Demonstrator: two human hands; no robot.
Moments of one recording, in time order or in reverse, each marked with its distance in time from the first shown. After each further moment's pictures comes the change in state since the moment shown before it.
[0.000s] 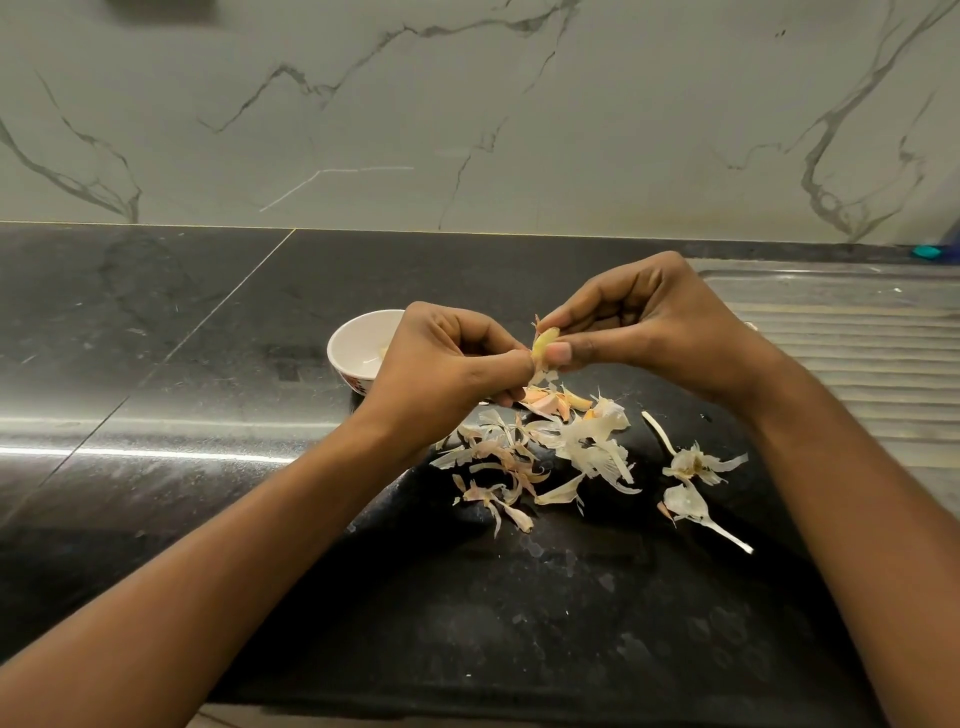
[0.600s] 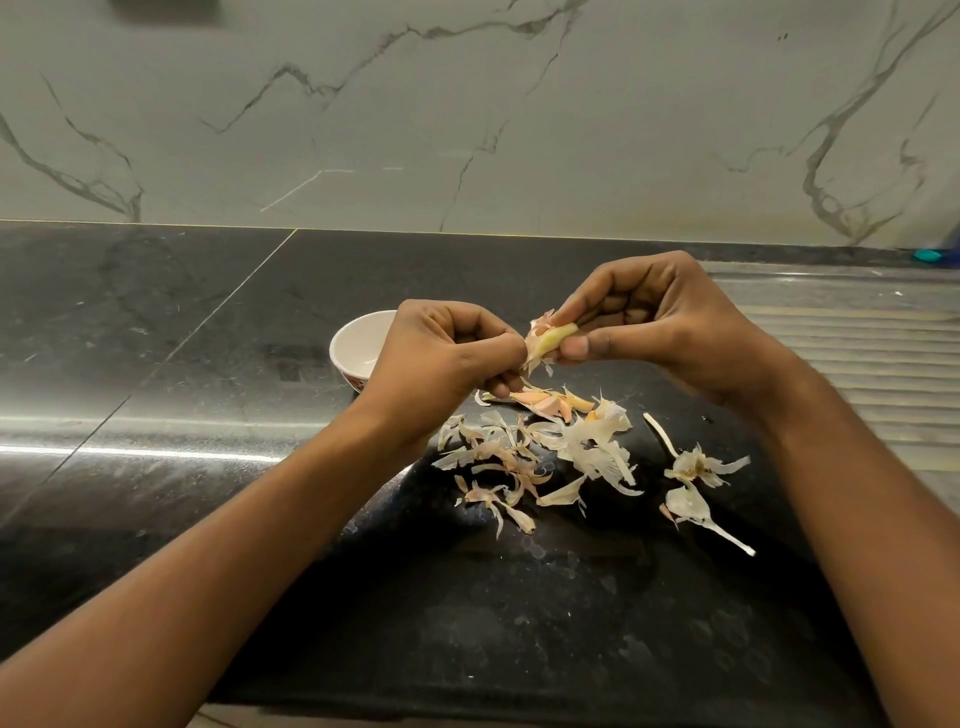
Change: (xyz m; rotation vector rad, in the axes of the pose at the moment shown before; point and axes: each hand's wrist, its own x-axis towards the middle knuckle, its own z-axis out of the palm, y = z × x) left_hand 0.002 0.005 -0.002 -0.105 0.043 -0.086; right_hand 0.000 0.003 -0.002 0.128 -0.023 -0.035
